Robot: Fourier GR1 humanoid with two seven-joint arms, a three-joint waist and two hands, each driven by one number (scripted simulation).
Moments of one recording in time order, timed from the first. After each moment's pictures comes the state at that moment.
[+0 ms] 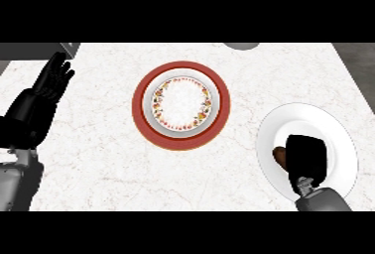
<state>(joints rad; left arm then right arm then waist) -0.26 0.35 0.06 -1.60 0.11 -0.02 0.11 -0.13 -0.31 0.35 -1.51 1.37 0.36 0.73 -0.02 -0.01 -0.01</state>
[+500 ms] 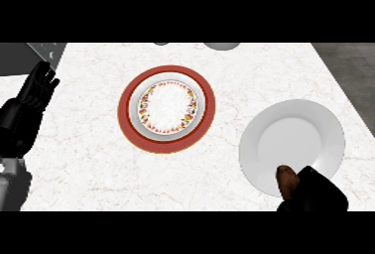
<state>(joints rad) -0.20 0.37 0.11 -1.60 0.11 -0.01 0.11 0.18 -0.05 0.30 -1.83 1.45 0.17 1.11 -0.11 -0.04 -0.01</state>
